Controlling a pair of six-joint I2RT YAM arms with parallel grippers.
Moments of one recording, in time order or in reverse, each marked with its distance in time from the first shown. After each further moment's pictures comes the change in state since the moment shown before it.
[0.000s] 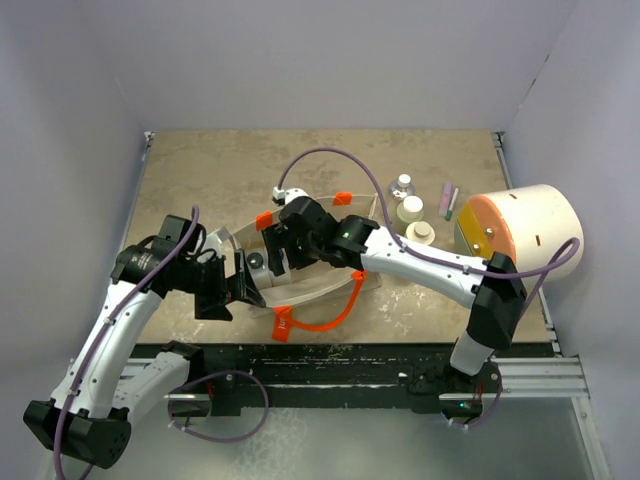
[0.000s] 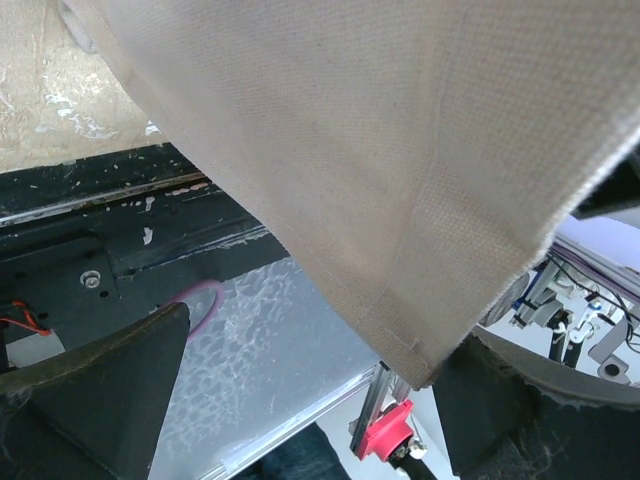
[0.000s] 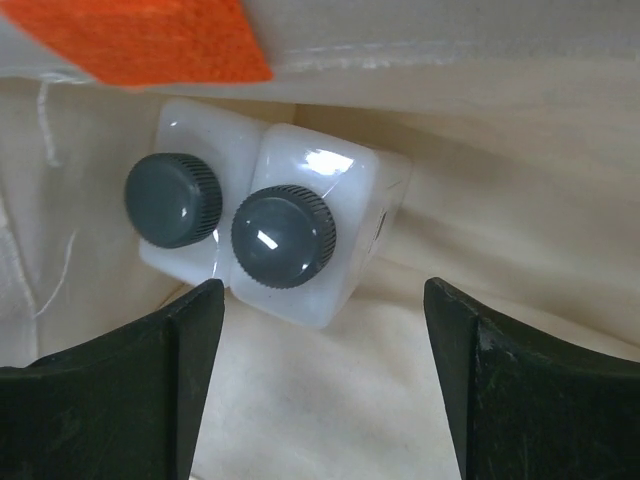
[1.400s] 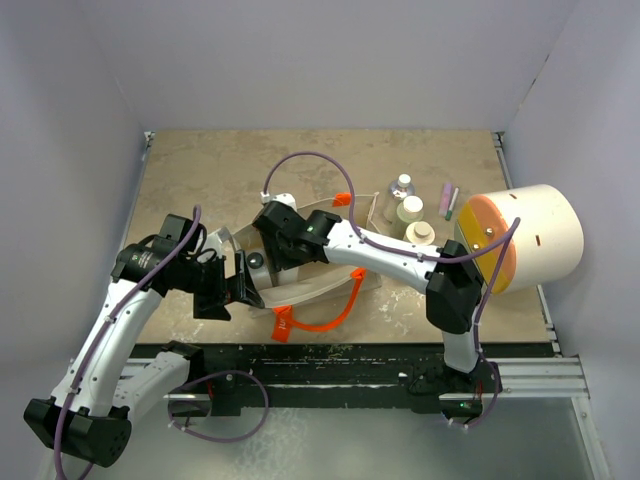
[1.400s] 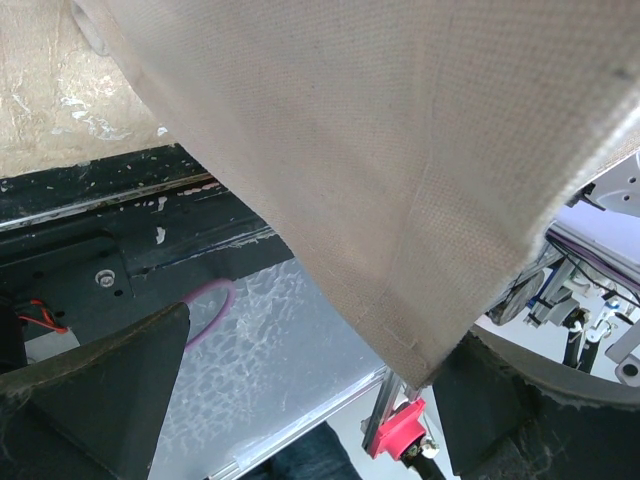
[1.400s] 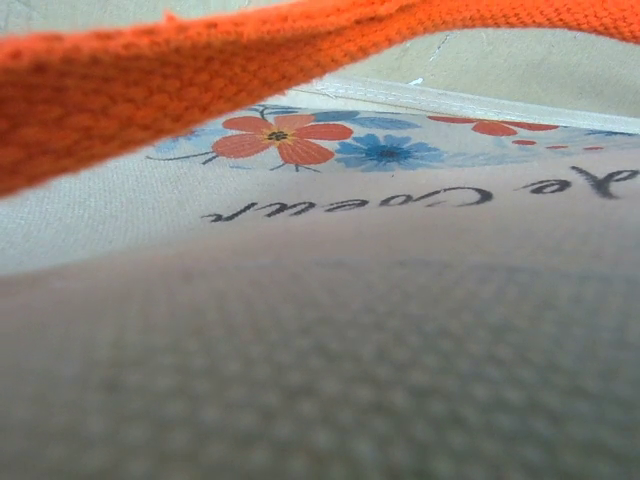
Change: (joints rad) left arm 0.000 0.011 0.006 -0.014 -0.014 0.038; right arm 0.028 0.253 0.224 -0.211 0.148 0.114
